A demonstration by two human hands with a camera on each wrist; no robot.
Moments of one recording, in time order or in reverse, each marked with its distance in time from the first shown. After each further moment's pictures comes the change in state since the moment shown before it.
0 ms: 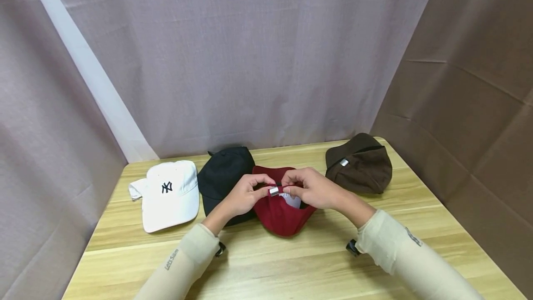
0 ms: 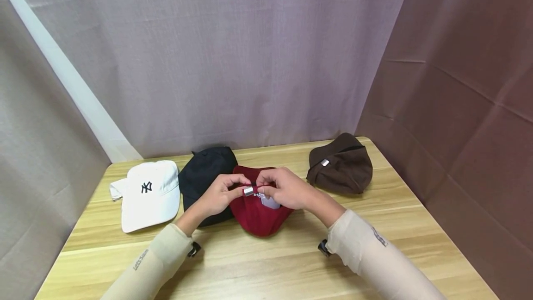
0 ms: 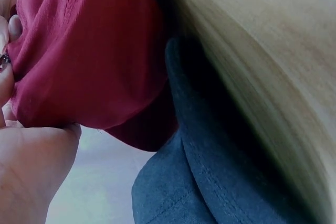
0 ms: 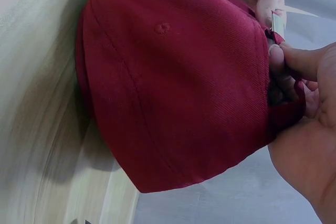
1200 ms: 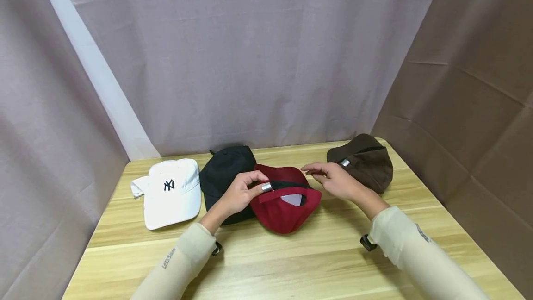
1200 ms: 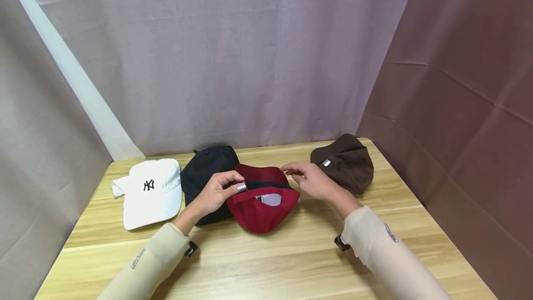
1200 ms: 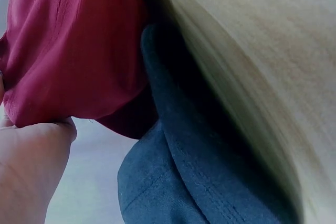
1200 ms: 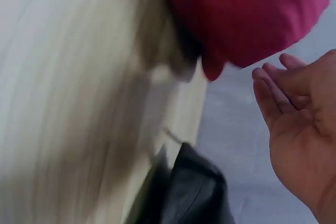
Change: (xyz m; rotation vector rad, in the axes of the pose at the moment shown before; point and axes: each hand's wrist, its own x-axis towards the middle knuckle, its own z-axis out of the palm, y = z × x) left_hand -0.009 -0.010 -0.012 -0.032 0.061 0.066; right_hand -0.011 0.078 -0.024 -0.187 0.154 0.050
